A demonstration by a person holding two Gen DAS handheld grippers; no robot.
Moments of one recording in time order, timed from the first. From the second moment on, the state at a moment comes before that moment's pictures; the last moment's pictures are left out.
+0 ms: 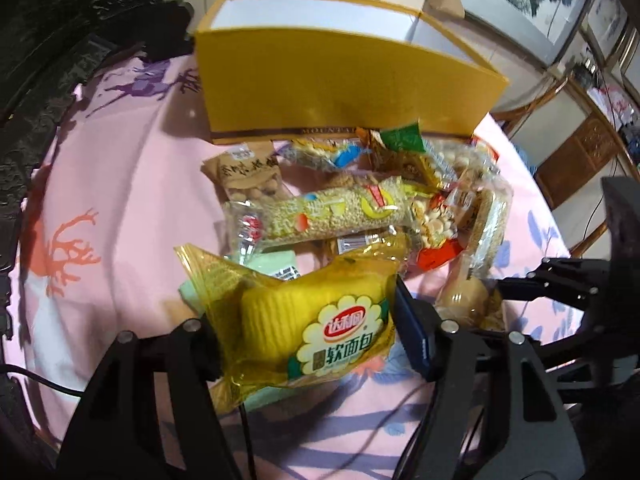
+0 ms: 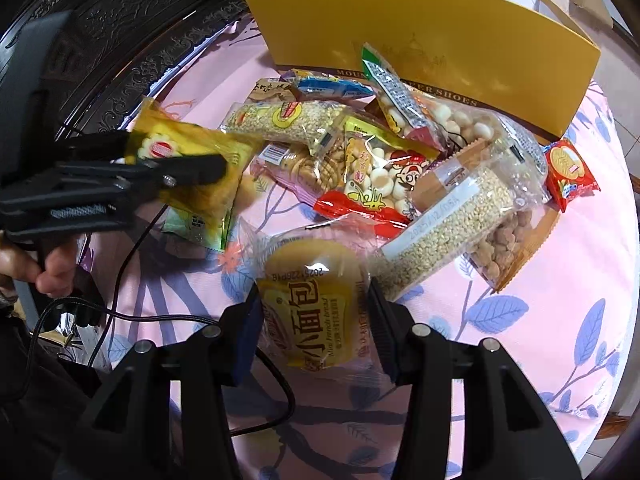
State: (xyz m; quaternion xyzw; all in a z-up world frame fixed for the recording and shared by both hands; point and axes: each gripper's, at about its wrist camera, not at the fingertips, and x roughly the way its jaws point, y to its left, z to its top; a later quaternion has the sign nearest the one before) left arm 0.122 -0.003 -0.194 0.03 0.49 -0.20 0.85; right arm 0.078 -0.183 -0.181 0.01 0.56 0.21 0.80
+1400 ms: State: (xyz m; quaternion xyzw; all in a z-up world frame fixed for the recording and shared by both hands) left arm 0.313 -0.053 -0.015 -0.05 0.33 -0.12 0.93; right arm 0.258 -0.274 0.004 0.06 0.30 0.06 0.95
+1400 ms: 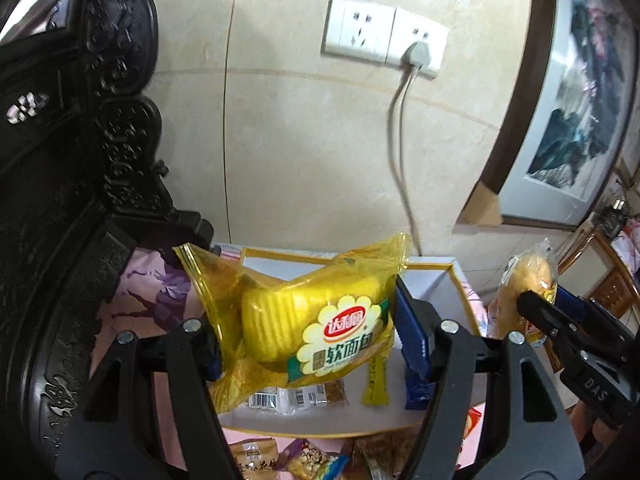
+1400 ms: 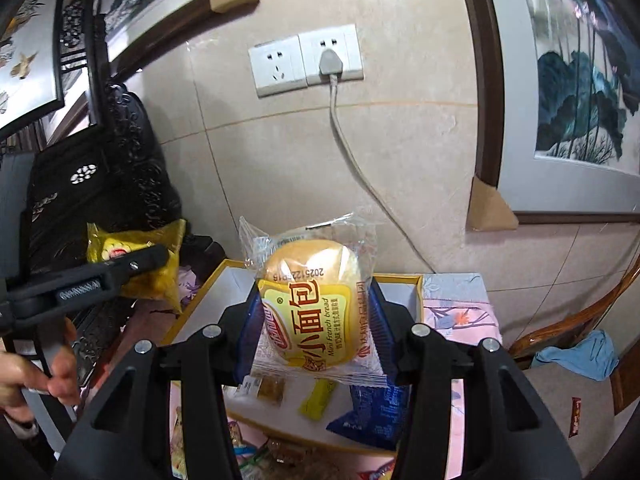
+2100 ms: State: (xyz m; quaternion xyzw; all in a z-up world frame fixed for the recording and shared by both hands) left arm 0.309 -0.066 -0.046 -0.02 0.38 -0.10 0.92; right arm 0.252 -0.262 -0.022 0.03 0.33 0.05 0.94
